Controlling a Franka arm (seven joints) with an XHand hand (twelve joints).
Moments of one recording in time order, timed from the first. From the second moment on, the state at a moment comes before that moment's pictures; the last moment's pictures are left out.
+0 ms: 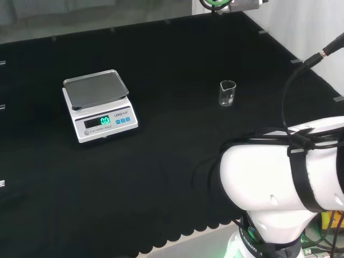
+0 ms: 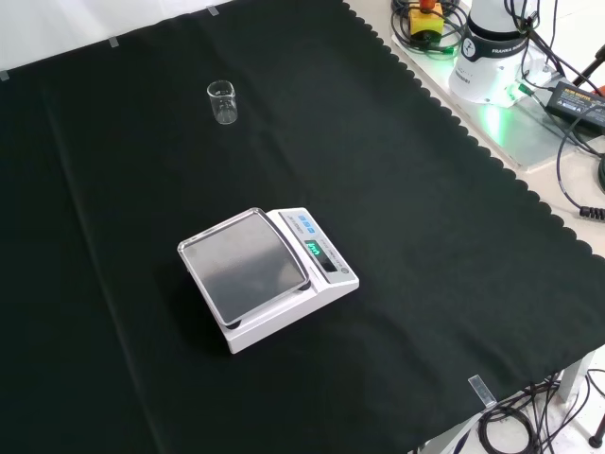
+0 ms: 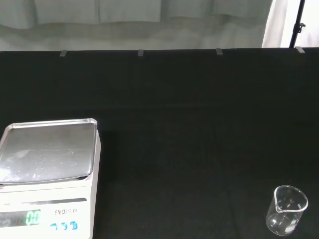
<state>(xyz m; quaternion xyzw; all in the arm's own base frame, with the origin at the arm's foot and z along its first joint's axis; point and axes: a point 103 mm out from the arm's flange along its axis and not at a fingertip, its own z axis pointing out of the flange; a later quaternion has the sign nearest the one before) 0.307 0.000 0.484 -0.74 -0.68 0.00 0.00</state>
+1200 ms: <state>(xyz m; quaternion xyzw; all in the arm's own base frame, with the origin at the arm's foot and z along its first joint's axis) 0.326 -0.007 0.473 -0.74 -0.68 -0.01 0.00</state>
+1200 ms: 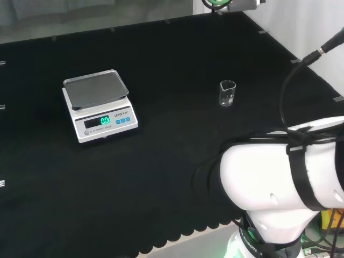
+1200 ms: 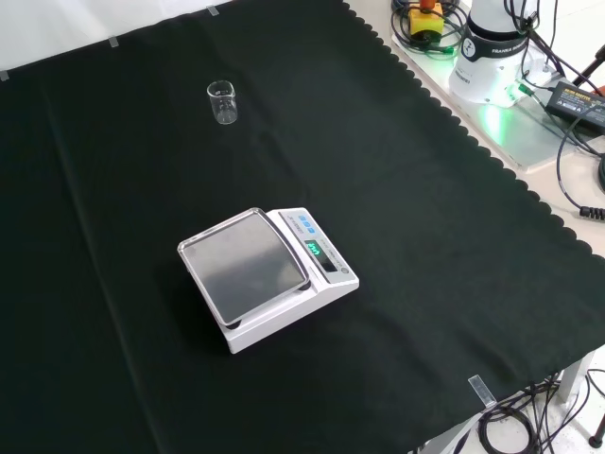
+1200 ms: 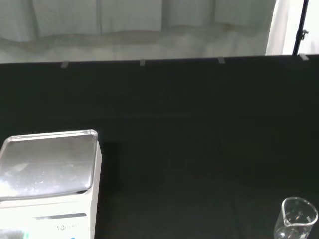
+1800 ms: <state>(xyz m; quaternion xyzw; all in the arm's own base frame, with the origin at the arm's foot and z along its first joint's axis) 0.380 -0.020 0.407 -0.74 -0.67 0.00 0.05</state>
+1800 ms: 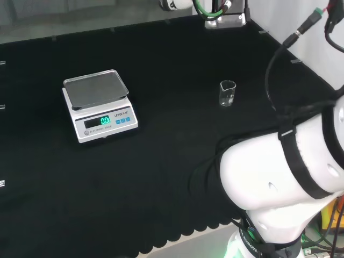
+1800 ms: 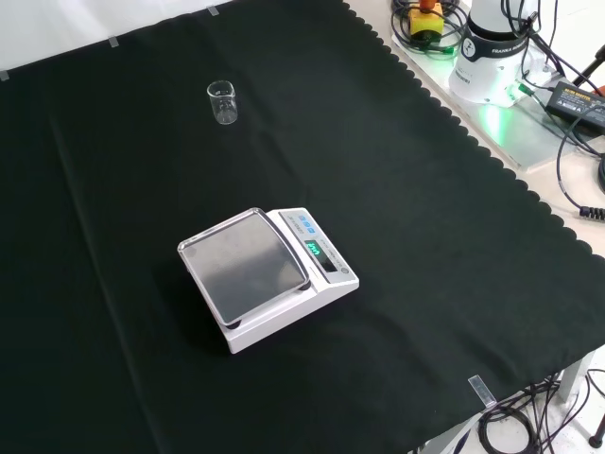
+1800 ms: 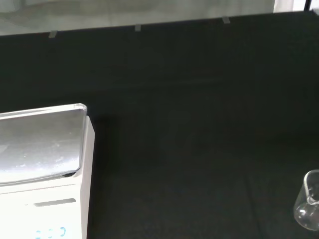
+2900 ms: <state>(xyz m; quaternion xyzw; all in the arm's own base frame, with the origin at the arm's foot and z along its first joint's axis) 0.441 -0.061 0.294 -0.77 -0.62 0.04 0.13</state>
